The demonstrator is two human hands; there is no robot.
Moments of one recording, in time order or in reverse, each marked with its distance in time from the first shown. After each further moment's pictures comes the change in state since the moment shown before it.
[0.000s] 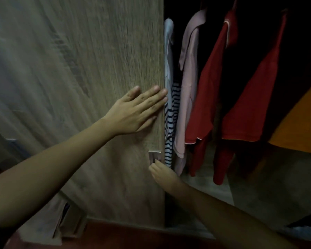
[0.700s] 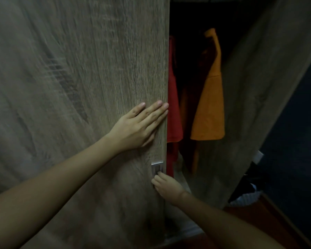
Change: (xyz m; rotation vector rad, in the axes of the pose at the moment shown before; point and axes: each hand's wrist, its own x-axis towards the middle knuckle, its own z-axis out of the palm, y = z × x) left_hand 0.162 0.109 -0.003 -0.092 0.180 0.105; right_hand -0.145 0.063 0.067 -0.334 -0.188 0.043
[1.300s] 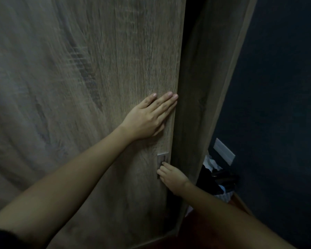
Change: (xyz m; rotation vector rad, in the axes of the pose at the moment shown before) left_hand 0.194 0.116 0.034 -0.011 -0.039 -0.033; right_hand -0.148 0.070 0.150 0.071 -0.117 0.085
